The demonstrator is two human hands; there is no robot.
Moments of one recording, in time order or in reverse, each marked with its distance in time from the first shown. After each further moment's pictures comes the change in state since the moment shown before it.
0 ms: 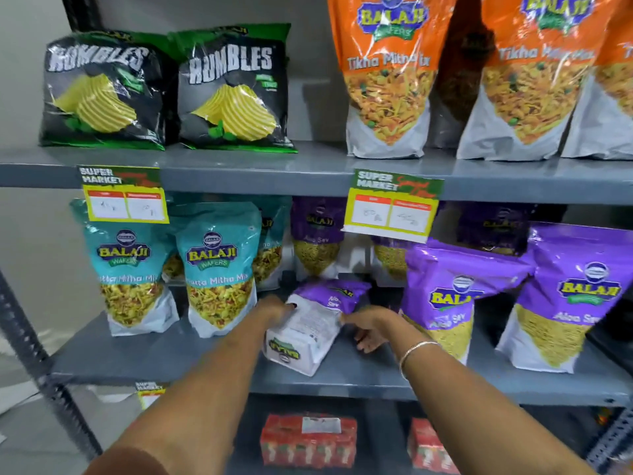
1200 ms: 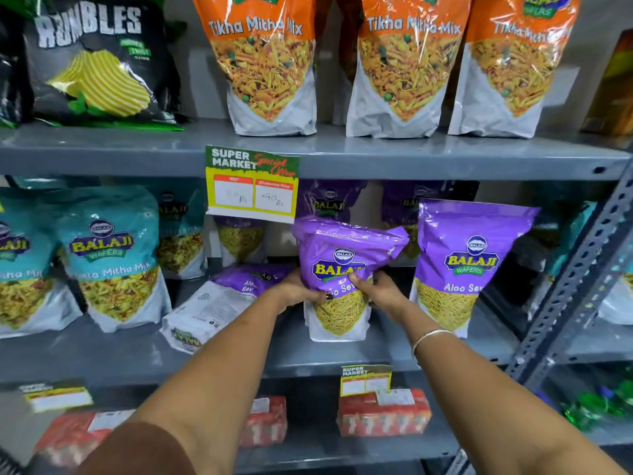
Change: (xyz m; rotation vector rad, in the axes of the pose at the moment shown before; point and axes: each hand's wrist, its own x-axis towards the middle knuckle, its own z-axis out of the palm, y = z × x) left_hand -0.056 0.179 0.105 -0.529 -0.263 0.267; right_hand -0.021 0.124 -0.147 0.498 0.322 -0.488
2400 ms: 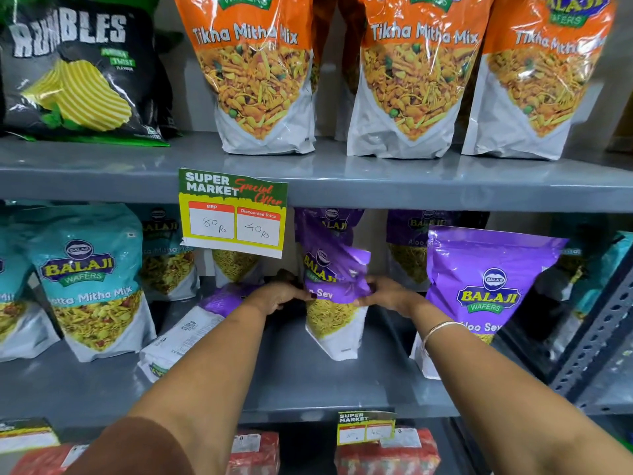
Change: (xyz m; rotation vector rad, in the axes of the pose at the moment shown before) left_hand 0.075 0.001 -0.032 0.008 0.135 -0.209; right_hand 0.071 -0.020 -0.033 -0.424 -0.255 -0.040
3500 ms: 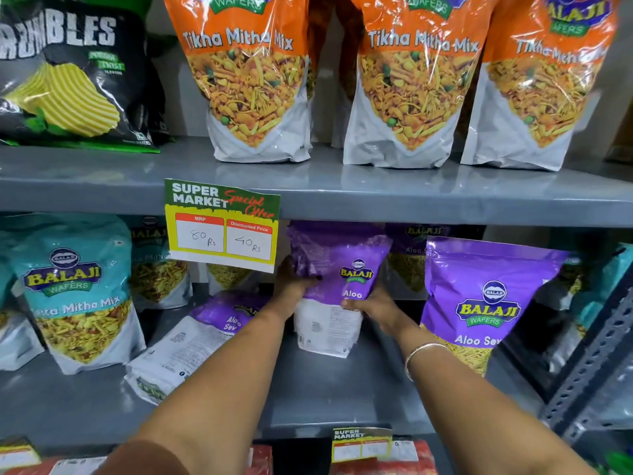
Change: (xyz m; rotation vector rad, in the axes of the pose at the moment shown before) left_hand 0.009 0.022 0.024 -0.381 0.269 0.373; right_hand 0.014 0.010 0.020 0.429 0.197 -0.099
